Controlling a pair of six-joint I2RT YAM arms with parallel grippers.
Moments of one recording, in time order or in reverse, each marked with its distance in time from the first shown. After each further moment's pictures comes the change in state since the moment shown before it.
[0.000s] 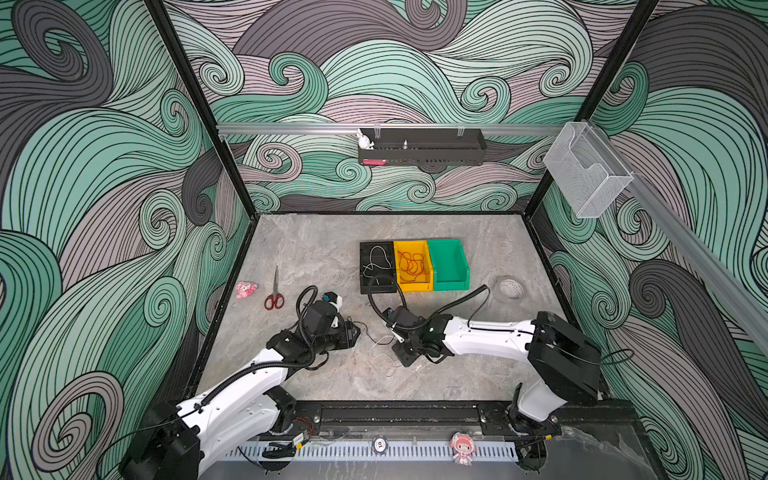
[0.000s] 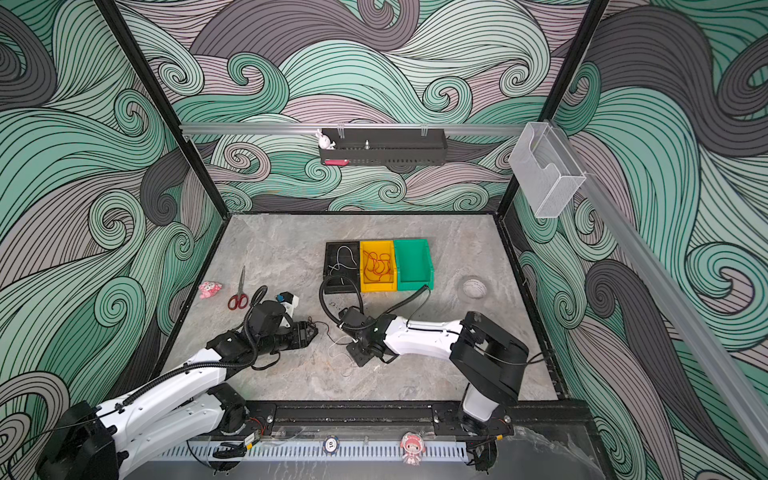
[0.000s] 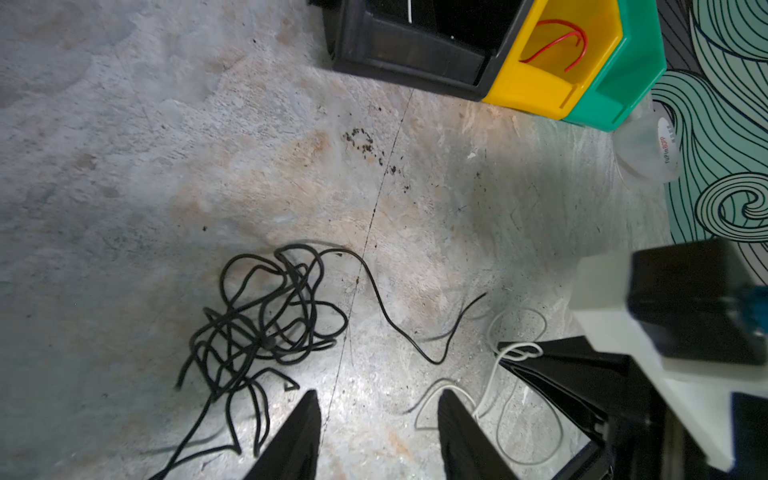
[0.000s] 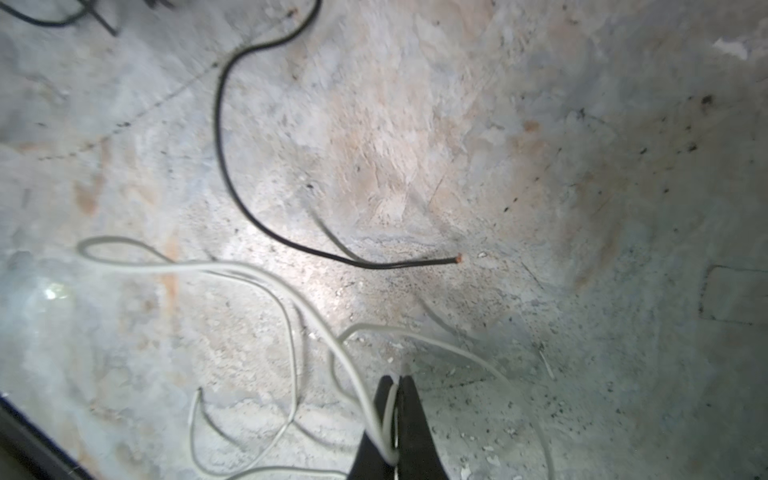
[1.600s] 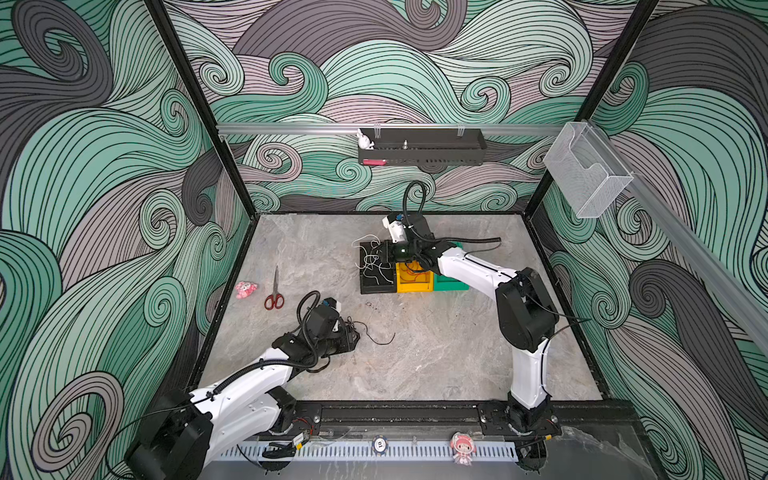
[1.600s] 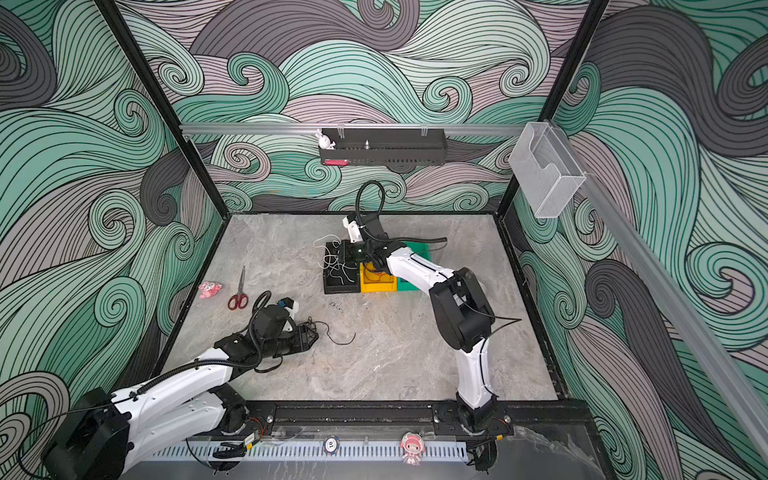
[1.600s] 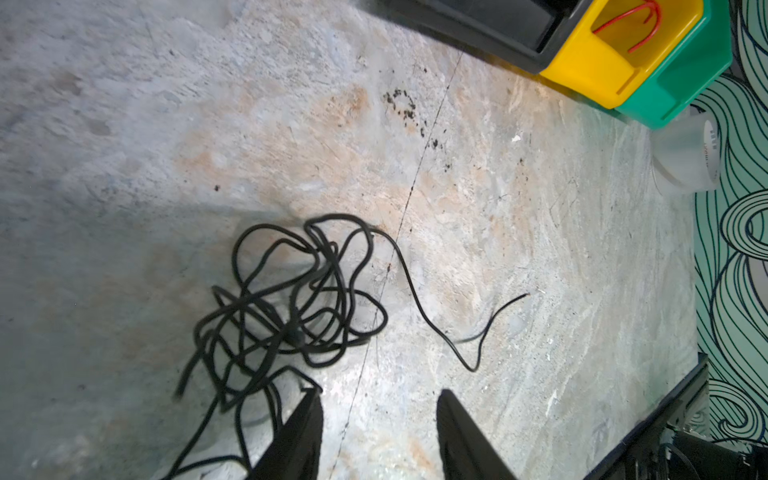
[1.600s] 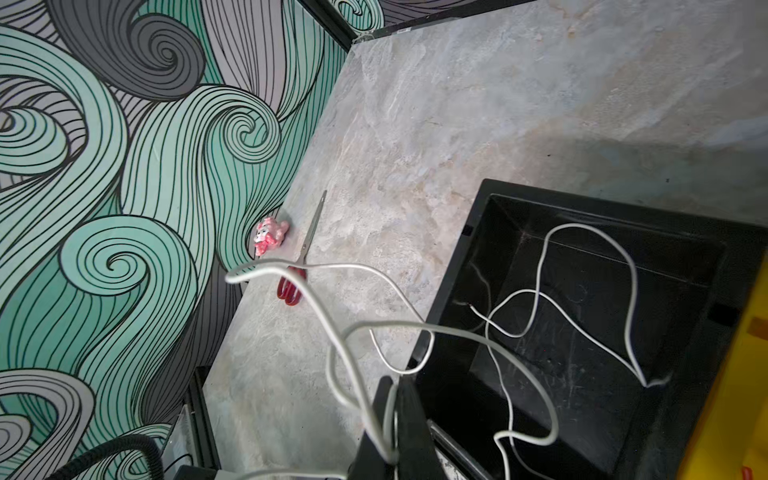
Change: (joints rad) left arm 0.000 0.072 -0.065 0.089 0.006 -0.064; right arm -0.467 0.378 0.635 0.327 -0.464 0.200
